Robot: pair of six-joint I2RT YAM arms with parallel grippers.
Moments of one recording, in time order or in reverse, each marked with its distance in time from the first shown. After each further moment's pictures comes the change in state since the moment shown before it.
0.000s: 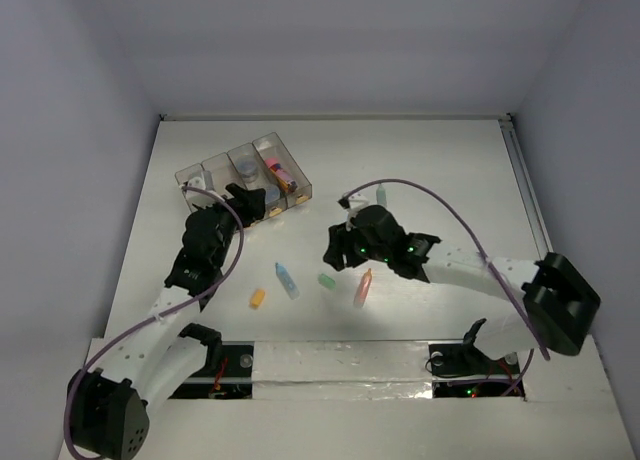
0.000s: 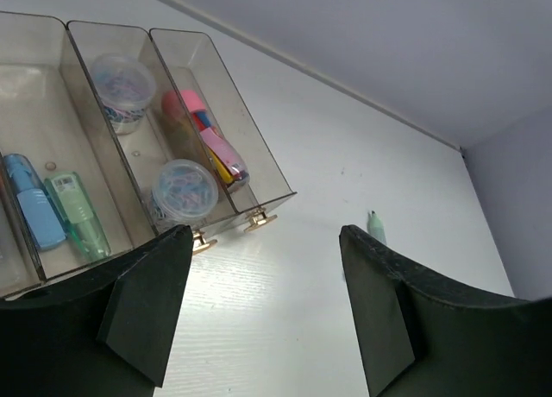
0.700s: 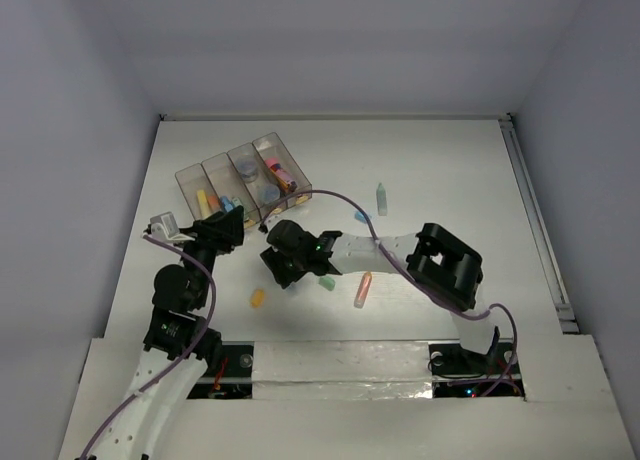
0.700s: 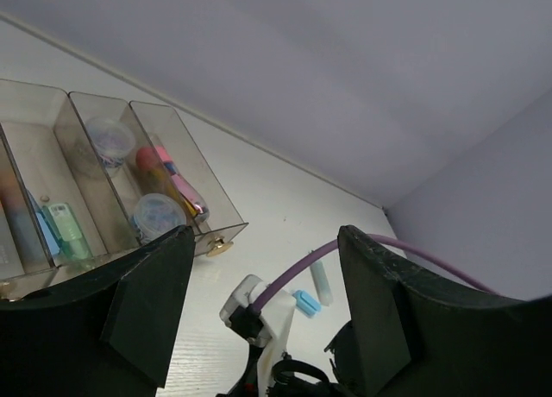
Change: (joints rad) left arm 0.000 -0.583 -0.169 -0.148 -0.023 -0.042; right arm 0.243 0.691 0.610 -0.219 0.118 -0.110
